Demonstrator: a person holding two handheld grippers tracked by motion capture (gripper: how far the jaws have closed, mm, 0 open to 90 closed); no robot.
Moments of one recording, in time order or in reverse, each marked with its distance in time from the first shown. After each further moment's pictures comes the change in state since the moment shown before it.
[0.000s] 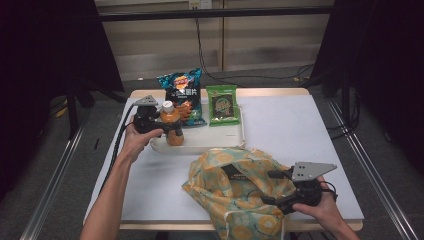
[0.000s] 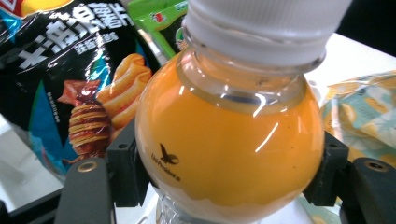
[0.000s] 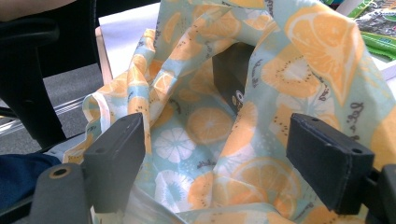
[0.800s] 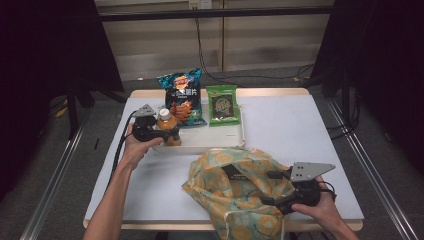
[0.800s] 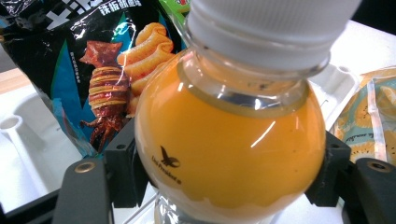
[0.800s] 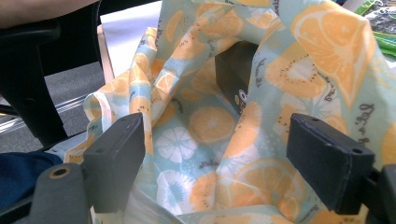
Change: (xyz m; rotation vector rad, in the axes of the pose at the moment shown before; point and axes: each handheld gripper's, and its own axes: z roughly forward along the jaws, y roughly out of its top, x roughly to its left) left arm -0.004 -0.030 0.001 -0.035 0.095 -0.008; right arm 0.000 0.000 0.002 0.005 0.007 -0.005
